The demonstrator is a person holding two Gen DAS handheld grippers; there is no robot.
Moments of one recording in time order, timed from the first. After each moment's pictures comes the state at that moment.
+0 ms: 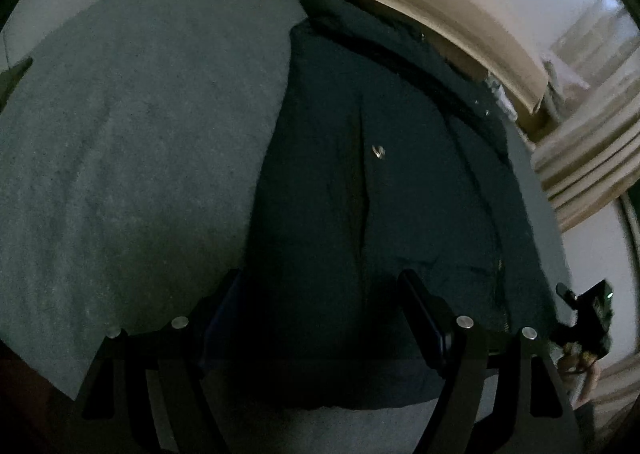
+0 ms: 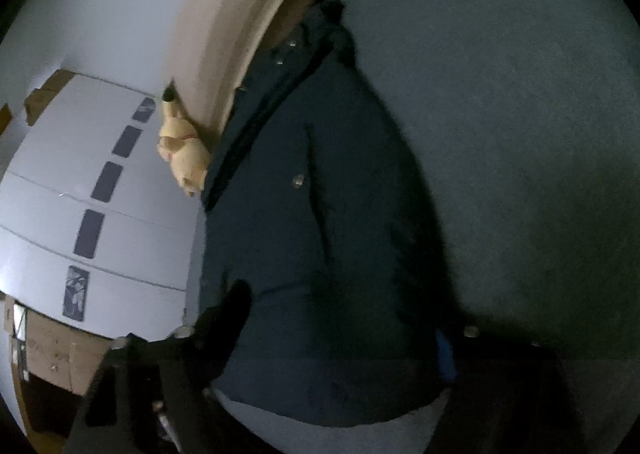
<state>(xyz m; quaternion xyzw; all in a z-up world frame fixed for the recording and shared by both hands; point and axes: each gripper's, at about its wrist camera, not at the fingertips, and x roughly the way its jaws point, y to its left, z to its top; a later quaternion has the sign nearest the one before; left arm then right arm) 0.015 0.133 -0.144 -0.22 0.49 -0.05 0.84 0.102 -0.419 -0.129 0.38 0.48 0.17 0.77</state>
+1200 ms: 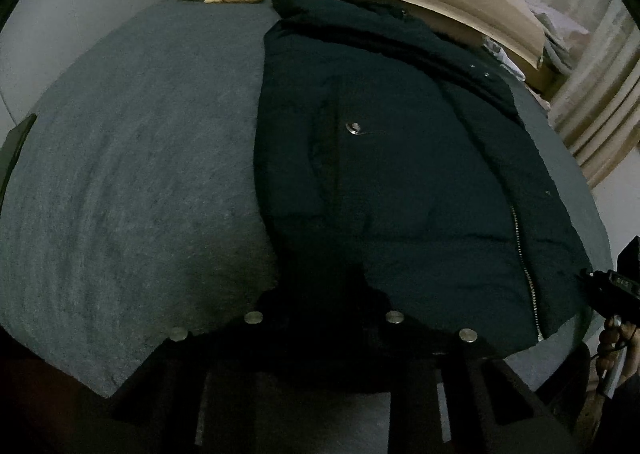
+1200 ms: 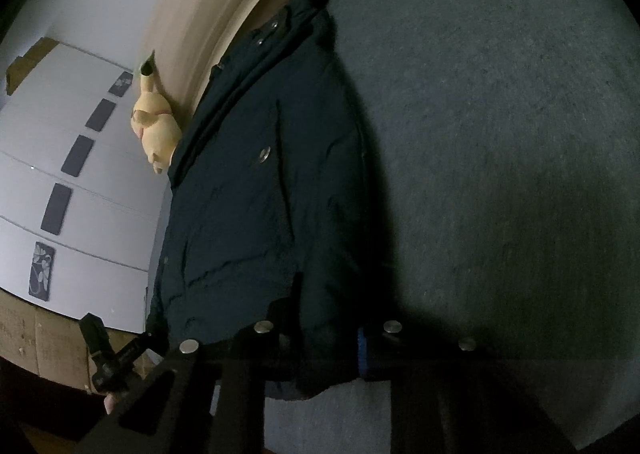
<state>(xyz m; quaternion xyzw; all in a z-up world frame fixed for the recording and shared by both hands) 0.004 0.107 -0.137 -0.13 0.50 -0.04 0.86 0.095 -0.420 -0.132 0.31 0.52 0.15 0.78</state>
